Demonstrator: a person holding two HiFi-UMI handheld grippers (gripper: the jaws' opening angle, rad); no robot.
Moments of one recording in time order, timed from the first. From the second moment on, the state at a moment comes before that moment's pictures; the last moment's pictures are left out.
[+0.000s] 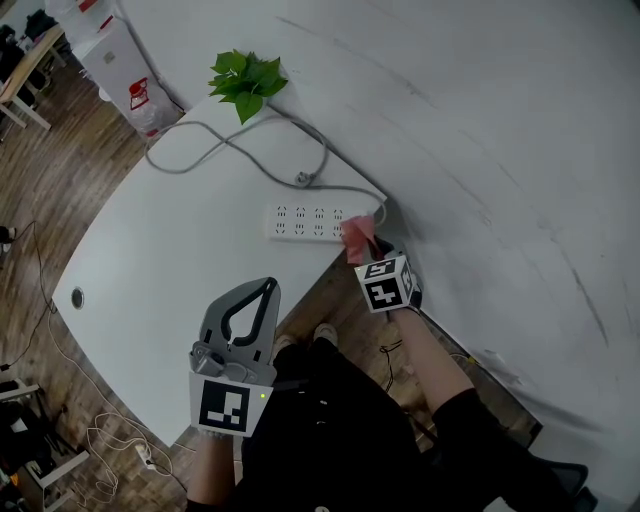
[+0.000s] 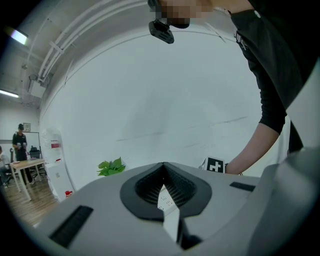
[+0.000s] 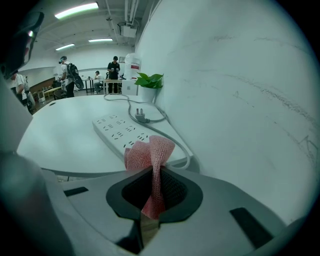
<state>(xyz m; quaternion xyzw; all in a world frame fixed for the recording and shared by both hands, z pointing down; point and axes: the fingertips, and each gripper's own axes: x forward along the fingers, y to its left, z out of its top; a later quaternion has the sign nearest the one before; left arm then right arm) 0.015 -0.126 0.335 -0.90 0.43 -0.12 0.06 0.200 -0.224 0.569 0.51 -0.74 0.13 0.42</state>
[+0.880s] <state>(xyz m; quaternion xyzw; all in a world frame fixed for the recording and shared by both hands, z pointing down) 0.011 -0.123 0.298 -0.89 0.42 -0.09 0.11 0.143 -0.178 0.422 0.50 -0.82 0.07 0.25</state>
